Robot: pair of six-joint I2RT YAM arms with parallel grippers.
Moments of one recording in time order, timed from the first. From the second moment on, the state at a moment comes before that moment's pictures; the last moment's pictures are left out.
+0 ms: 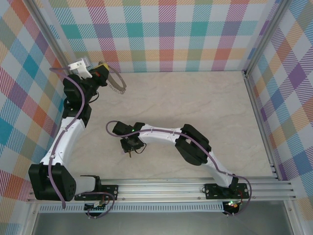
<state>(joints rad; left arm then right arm) -0.04 1.26 1.09 0.27 0.34 -0.56 1.15 2.29 1.82 -0.76 0.02 0.73</state>
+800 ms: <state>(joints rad) -0.04 1.26 1.09 0.27 0.36 -0.58 1.15 2.23 1.71 -0.70 0.06 0.72</state>
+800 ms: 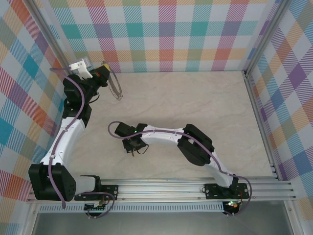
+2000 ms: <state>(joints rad) -0.04 1.22 1.08 0.28 0.49 -0.64 0.89 1.76 1.09 -0.32 -0.15 0.52</state>
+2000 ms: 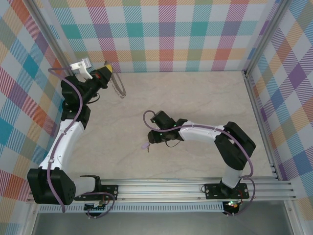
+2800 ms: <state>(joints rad) -0.05 1.21 1.08 0.28 0.49 -0.64 0.89 1.87 1.06 -0.19 -0.31 0.31</state>
